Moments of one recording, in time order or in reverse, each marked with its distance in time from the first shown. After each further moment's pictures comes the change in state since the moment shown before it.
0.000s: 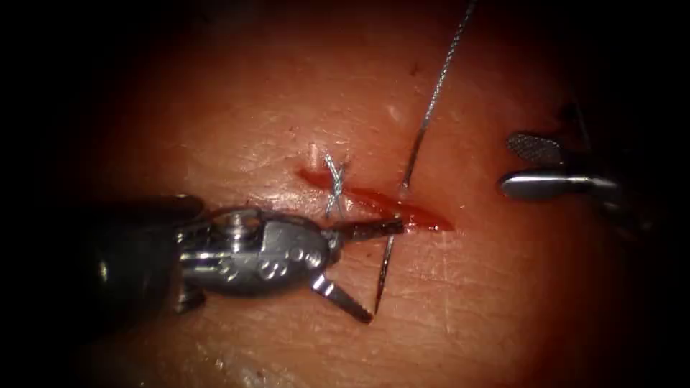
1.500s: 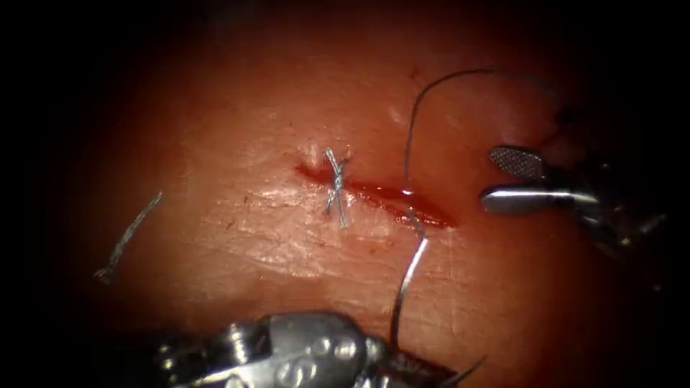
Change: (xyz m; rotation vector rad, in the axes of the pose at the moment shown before) right arm -0.001 -0.001 0.001 0.007 -0.001 0.006; left arm 0.012 0.003 -0.004 -0.219 0.332 -0.580
